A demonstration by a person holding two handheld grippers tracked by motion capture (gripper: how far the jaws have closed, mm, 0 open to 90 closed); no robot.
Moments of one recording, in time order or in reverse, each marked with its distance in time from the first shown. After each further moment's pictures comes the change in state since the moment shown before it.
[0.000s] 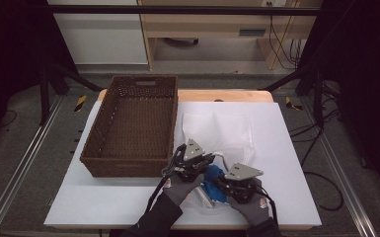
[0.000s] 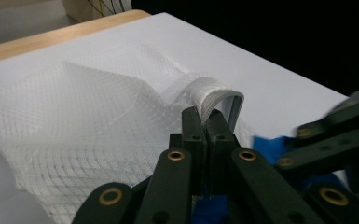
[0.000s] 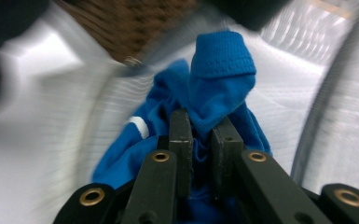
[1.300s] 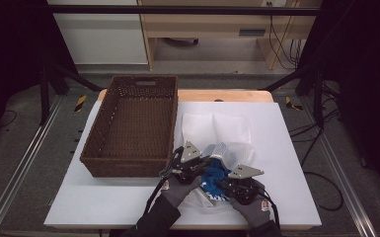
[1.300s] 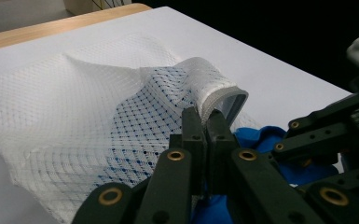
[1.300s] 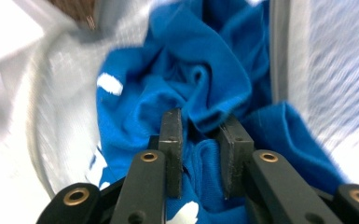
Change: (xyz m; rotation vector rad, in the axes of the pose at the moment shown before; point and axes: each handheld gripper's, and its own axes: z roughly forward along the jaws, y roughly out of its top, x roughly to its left) left arm 0.006 -0.012 0.002 0.011 0.000 -0.029; right arm -0.010 -0.022 0.004 0.081 -0.032 0.122
